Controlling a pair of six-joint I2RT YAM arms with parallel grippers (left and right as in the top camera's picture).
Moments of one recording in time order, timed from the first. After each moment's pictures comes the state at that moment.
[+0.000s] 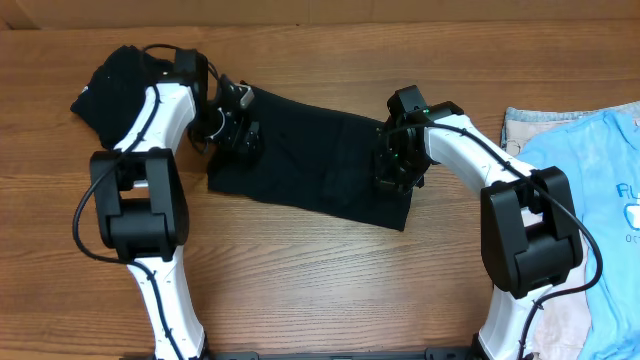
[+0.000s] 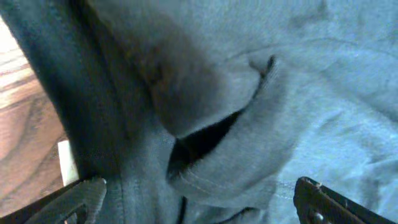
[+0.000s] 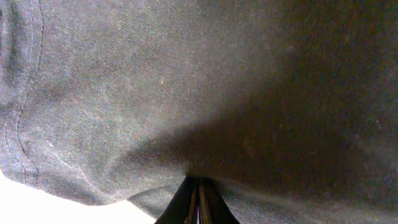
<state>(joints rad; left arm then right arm) 0.01 2.26 1.74 -0.94 0.37 0.35 0.31 2.02 1.41 -0.91 -0.36 0.34</state>
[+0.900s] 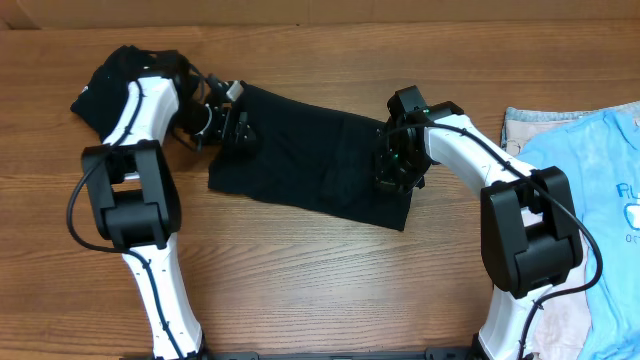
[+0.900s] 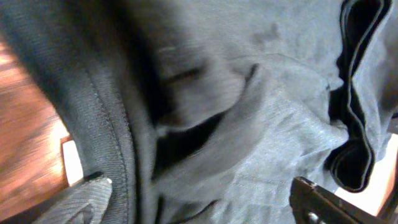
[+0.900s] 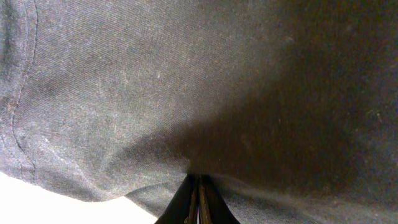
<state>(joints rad) 0.10 2.36 1.87 -1.10 0.62 0.34 0.31 2.02 1.41 -0.93 -0.36 0.34</state>
